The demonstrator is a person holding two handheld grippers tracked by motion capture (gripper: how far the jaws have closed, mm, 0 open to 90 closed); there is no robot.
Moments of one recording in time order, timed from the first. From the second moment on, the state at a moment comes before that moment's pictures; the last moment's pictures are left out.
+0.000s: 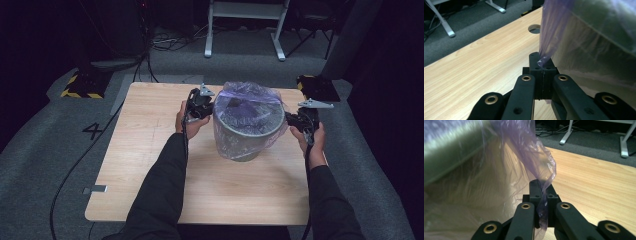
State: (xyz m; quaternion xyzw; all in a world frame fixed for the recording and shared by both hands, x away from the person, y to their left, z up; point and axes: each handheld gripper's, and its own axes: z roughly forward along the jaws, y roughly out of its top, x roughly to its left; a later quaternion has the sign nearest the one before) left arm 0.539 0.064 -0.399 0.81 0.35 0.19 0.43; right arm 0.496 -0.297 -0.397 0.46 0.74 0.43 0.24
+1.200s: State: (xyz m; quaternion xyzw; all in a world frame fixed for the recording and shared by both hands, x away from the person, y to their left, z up) left arm 0.545 0.075 -0.421 0.85 0.35 0.13 0.38; right arm 0.523 -0.280 -0.398 0.48 0.76 0.40 0.19
